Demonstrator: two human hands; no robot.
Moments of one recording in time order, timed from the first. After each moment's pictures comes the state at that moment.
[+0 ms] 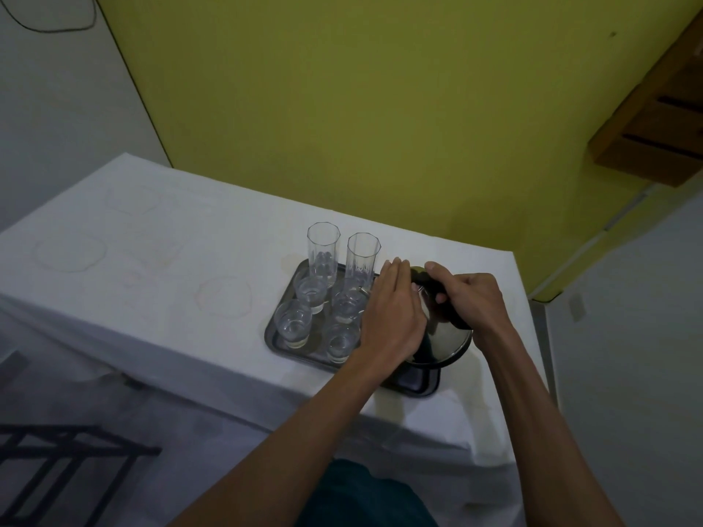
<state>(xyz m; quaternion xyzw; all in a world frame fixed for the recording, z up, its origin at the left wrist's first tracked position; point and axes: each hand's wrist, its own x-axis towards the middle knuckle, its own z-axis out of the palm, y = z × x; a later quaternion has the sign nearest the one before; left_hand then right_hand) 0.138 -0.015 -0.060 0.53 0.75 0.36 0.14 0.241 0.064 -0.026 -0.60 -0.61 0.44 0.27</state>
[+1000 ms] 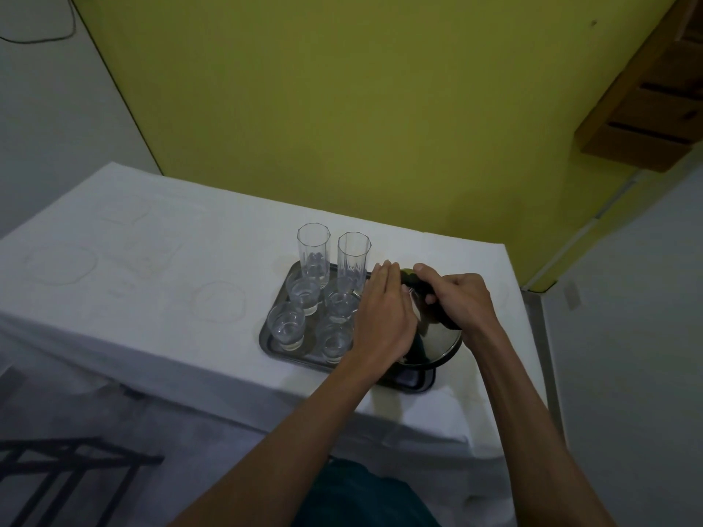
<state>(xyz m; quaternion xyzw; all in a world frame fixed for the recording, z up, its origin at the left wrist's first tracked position) 0.137 -0.019 -0.064 0.52 0.76 0.35 0.18 0.239 0.057 -0.029 -0.60 -0.60 0.46 0.26</state>
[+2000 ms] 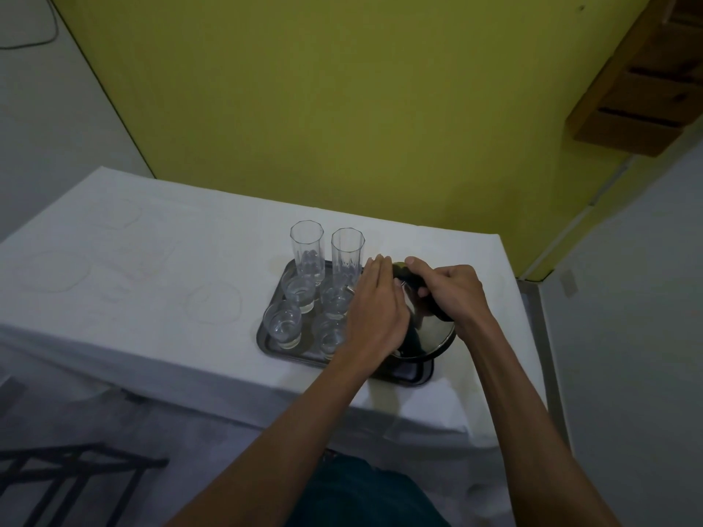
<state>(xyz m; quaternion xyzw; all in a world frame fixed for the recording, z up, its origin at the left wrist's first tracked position) 0.135 -0.020 -0.063 0.52 0.76 0.35 0.18 0.238 0.057 -0.031 -0.61 -0.60 0.46 0.25</state>
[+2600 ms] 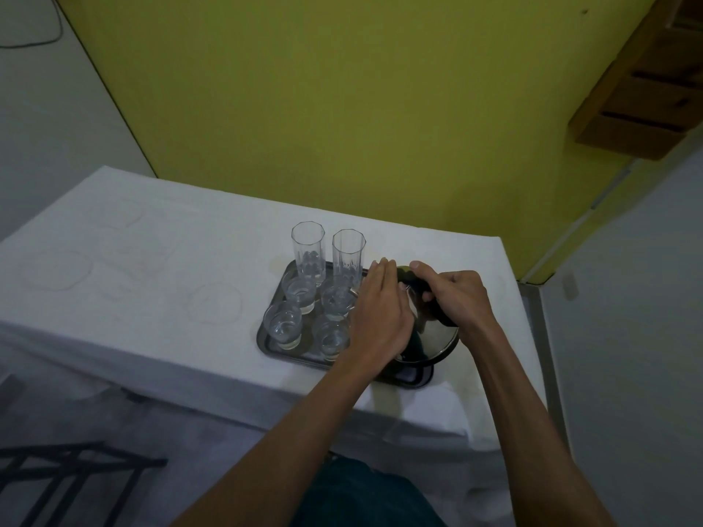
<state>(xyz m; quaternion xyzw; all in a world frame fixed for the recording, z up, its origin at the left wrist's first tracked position) 0.139 -0.021 -0.063 0.53 0.76 0.34 0.17 0.242 0.055 -0.031 -0.61 -0.60 0.46 0.26</state>
